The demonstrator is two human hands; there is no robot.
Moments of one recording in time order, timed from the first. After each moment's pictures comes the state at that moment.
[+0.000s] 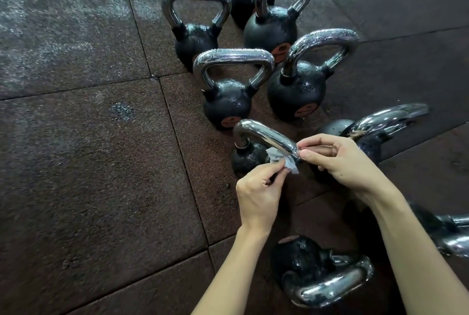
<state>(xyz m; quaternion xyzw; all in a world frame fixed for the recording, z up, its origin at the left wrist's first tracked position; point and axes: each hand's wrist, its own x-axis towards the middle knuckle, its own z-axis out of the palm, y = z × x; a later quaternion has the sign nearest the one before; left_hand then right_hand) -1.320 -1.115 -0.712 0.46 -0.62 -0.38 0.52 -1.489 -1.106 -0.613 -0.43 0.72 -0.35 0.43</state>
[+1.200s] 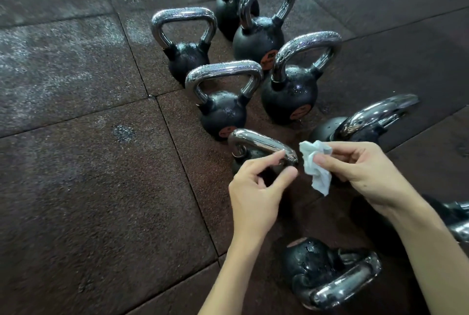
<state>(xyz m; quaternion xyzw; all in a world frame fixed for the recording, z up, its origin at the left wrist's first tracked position) -1.290 -1.121 -0.648 0.46 -0.53 -0.59 0.41 -1.472 -1.073 -0.582 -0.36 0.67 -0.49 0.43</state>
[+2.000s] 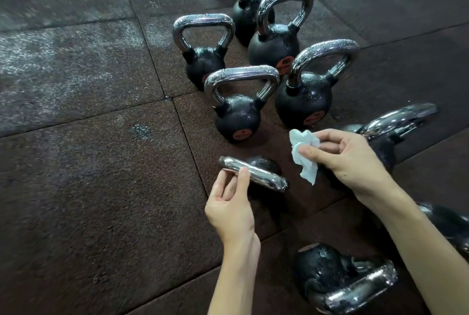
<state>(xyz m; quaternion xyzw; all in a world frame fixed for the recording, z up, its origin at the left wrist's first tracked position) -1.259 -1.126 -0.654 0.55 -0.11 -0.66 0.50 -1.440 -1.111 -0.581 -0.38 0.69 -0.46 0.41</state>
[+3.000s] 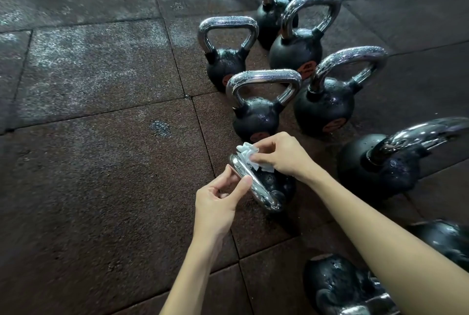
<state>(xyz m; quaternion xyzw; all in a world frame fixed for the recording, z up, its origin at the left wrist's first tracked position) -1.195 -1.154 -0.676 0.50 -0.37 -0.66 0.43 -1.386 -1.208 -0.654 -0.58 0.69 -0.23 0.37</state>
